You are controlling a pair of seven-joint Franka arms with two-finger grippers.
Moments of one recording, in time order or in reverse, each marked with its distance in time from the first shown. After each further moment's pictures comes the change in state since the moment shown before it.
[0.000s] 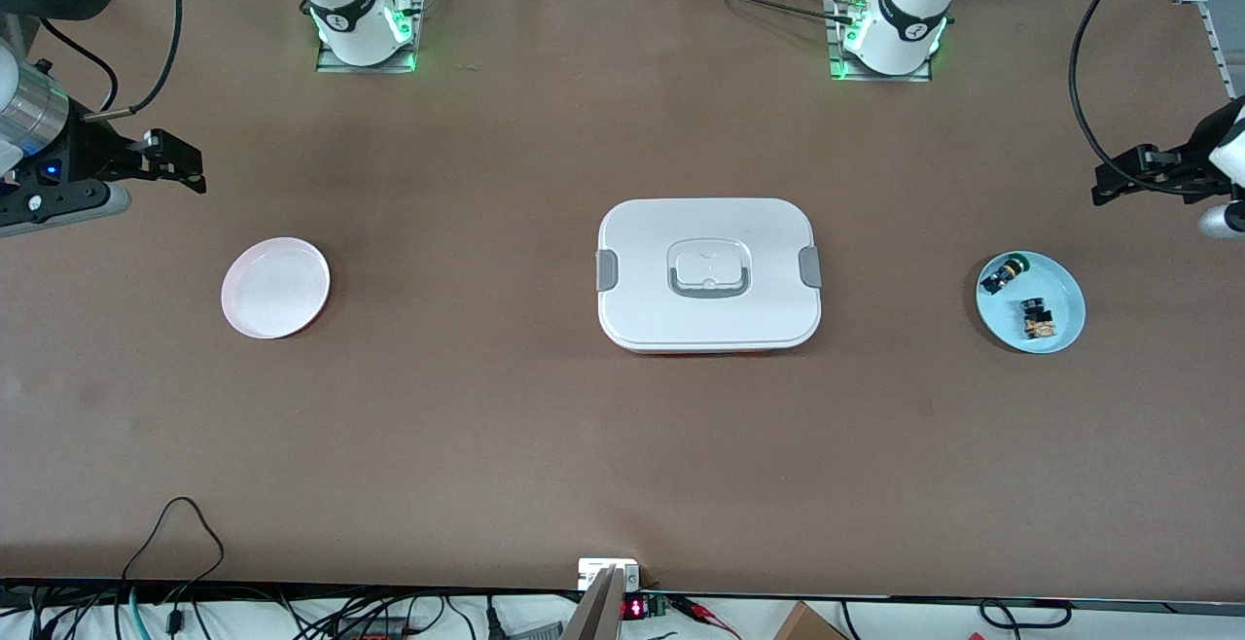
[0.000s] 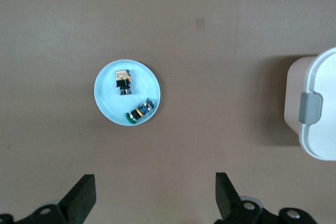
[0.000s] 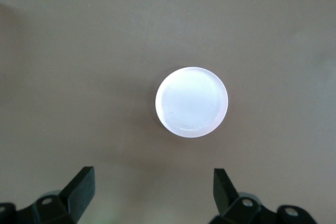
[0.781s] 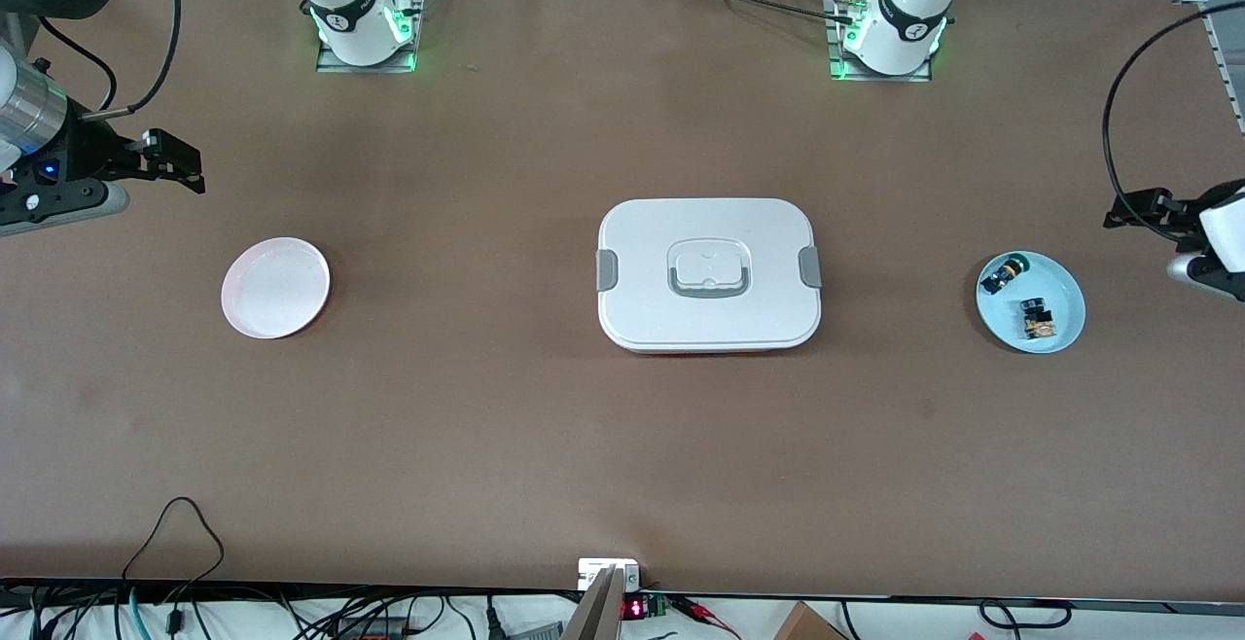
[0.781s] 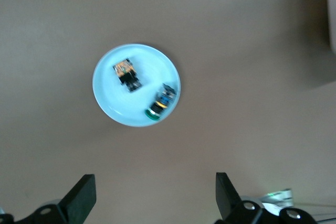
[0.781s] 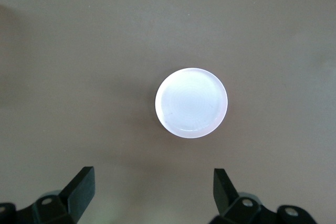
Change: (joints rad) left arm 0.170 0.181 0.015 -0.061 0.001 0.117 0.580; right arm 0.000 0.000 0.000 0.004 0.000 0.000 0.000
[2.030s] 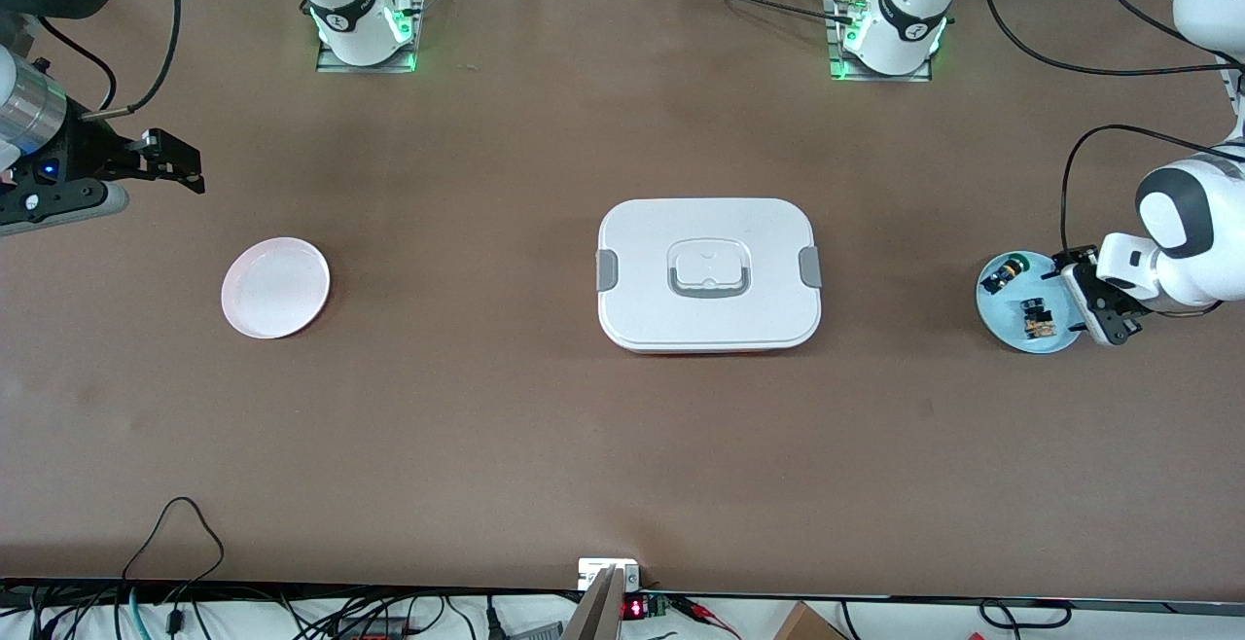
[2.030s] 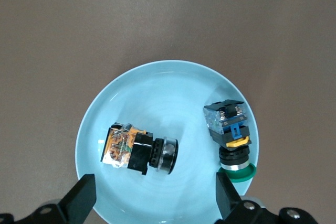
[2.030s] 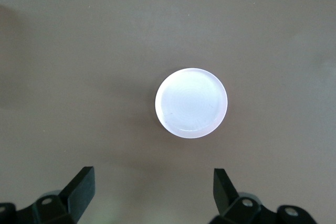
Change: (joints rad) left arm 0.122 0.232 -0.011 -0.308 -0.136 0.647 0.933; right arm 0.000 0.000 0.000 0.001 0.000 0.000 0.000
